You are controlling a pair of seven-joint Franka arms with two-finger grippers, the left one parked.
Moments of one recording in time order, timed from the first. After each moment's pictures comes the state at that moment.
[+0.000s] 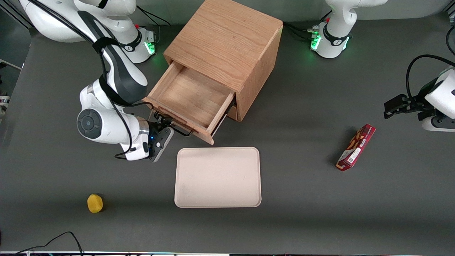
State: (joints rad) arm -0.07 0.47 0.49 -1.60 0.06 1.89 -0.59
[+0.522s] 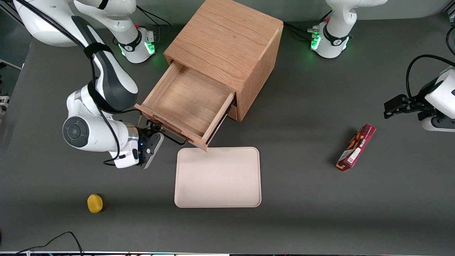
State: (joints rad) arm -0.07 0.50 0.45 -1.52 0.04 1.82 -0.65
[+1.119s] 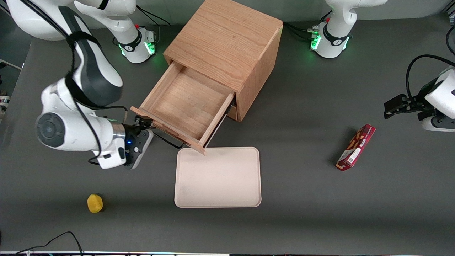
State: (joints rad) arm -0.07 0.50 0.45 -1.32 0.04 1.60 -0.65
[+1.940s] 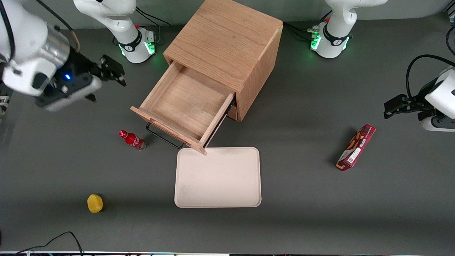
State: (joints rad) arm -0.07 0.17 0.44 -1.18 0.03 1.29 0.17
